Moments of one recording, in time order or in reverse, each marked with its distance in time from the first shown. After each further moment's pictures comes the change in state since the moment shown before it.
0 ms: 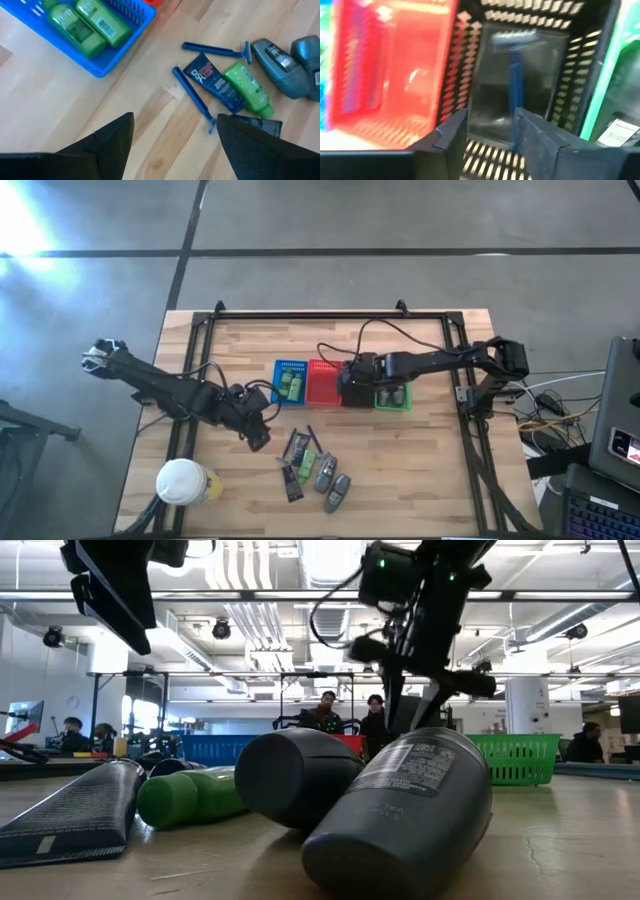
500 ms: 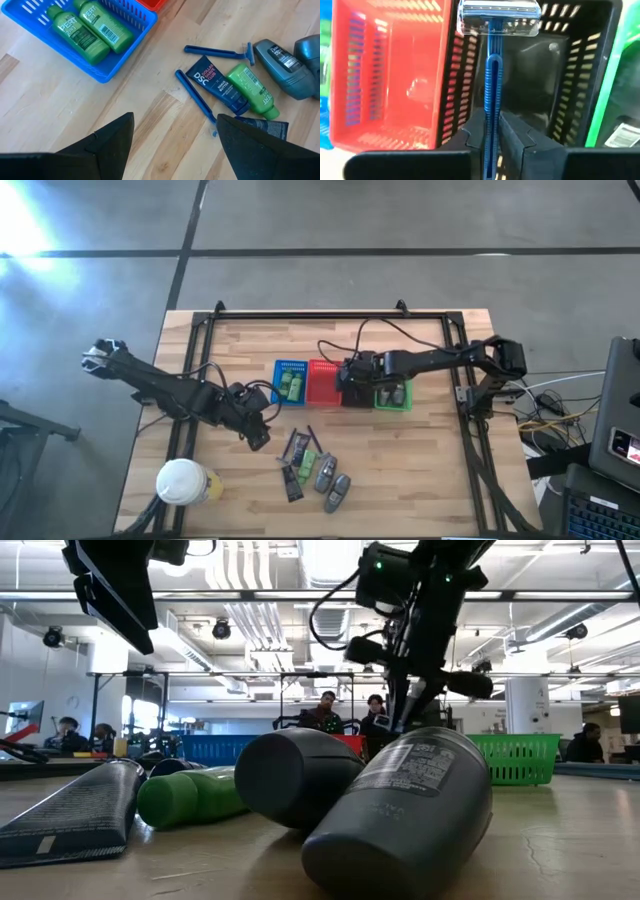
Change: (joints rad) left arm 0.000 0.000 0.000 0.000 -0.032 0.029; right arm -0.027 0.023 0.004 0.010 0.000 0.055
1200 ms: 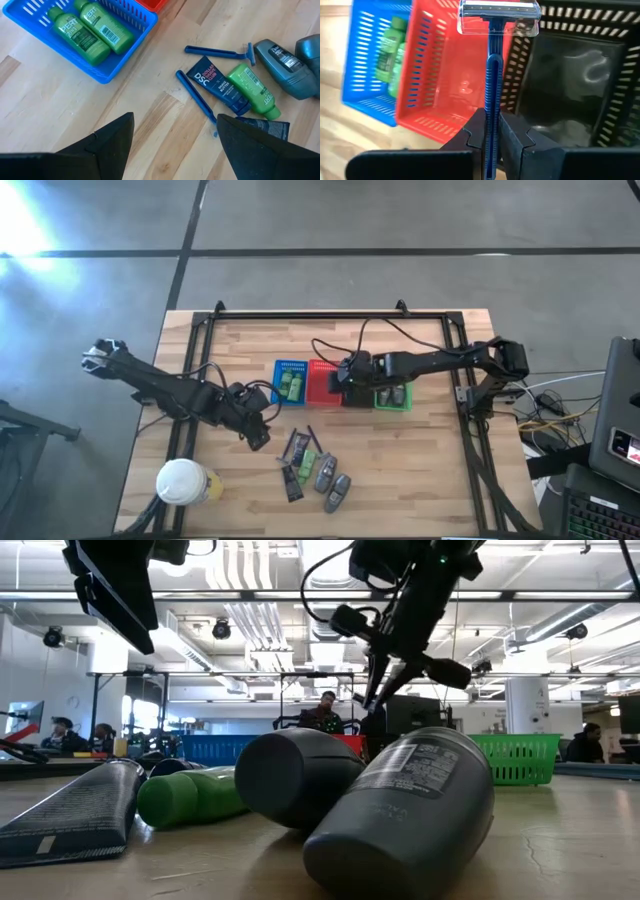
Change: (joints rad) left arm -0.002 0.000 0.000 0.000 -0.005 0.006; right arm 0.037 -0.014 0.041 0.089 0.009 -0.049
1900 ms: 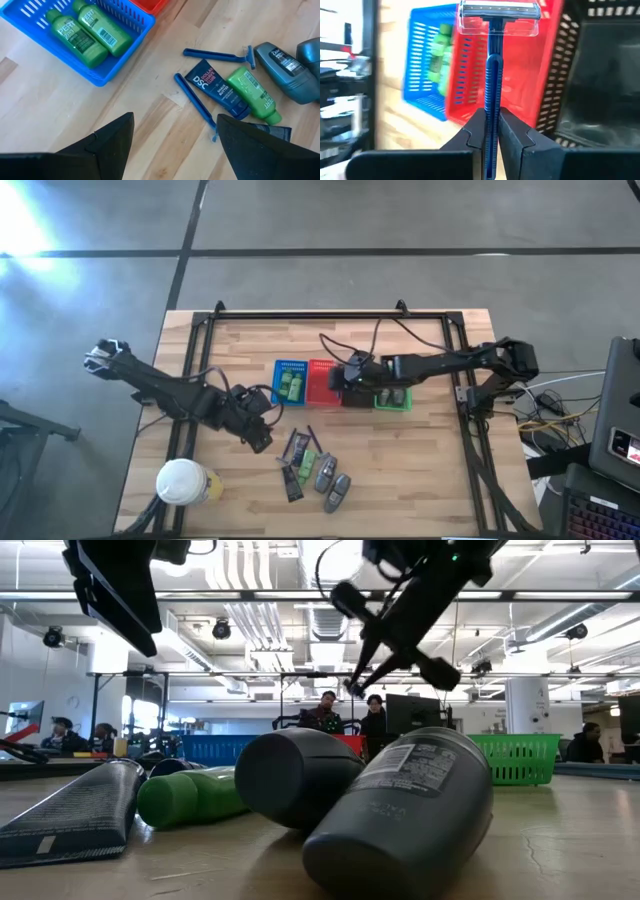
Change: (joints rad) left arm -0.020 0.028 0.000 0.022 -0.030 -0.022; right arm 0.005 -0.064 -0.113 0.258 -0.037 0.071
